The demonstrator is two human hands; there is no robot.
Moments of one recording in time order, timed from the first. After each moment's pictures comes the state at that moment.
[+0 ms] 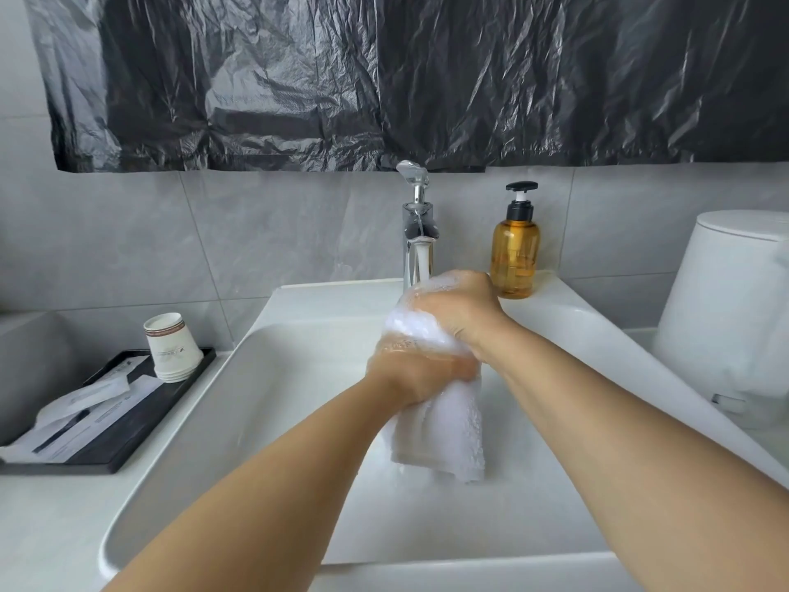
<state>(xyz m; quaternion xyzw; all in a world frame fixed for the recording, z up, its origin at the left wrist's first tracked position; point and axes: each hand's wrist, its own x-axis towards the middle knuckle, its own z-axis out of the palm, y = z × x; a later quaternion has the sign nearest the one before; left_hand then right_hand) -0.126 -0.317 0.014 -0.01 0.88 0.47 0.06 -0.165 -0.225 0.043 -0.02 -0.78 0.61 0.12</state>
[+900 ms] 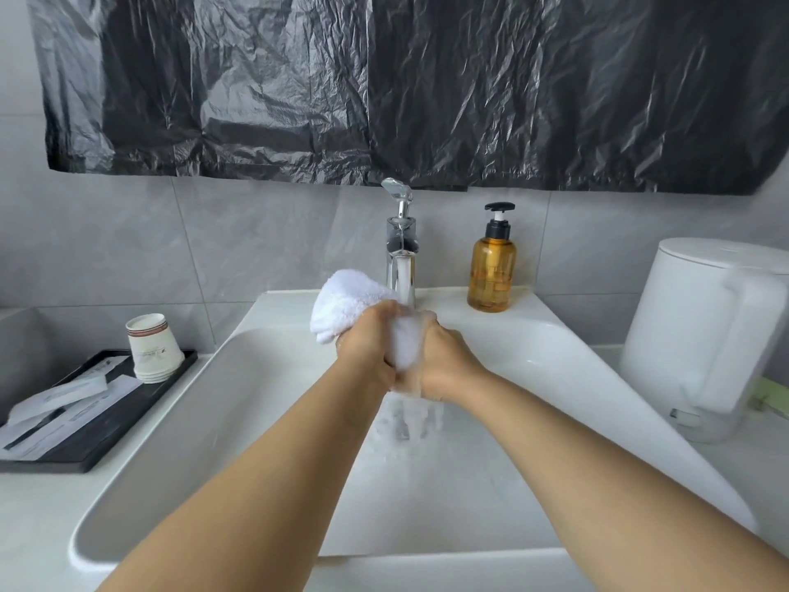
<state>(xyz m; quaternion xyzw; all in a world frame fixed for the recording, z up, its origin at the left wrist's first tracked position) -0.293 -0.343 -0.086 -0.25 0.46 0.85 -0.02 -0.142 -0.213 0.007 0.05 -0.92 0.40 0.01</state>
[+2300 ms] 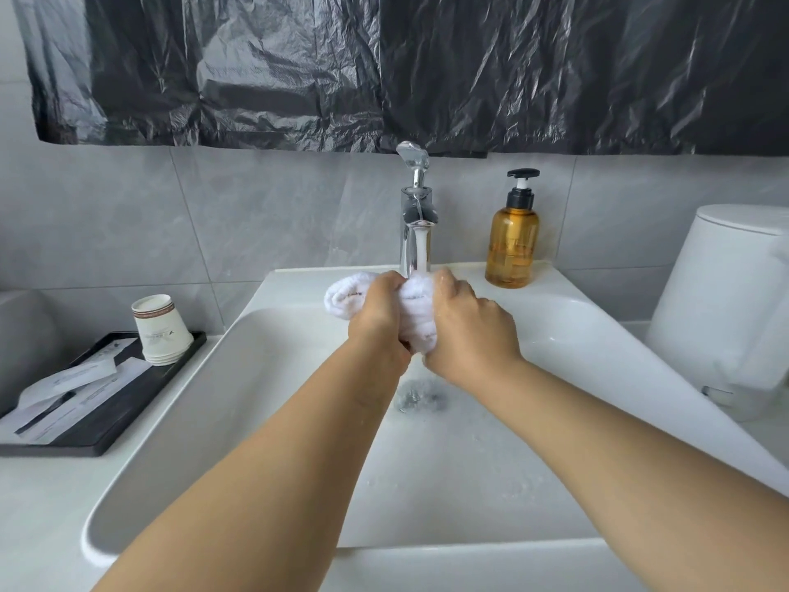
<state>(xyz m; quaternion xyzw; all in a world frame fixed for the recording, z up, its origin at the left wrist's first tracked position) -0.144 -0.323 0.032 -0.18 0.52 0.83 0.04 -0.118 -0.223 0.022 0.05 -0.97 0.04 0.24</state>
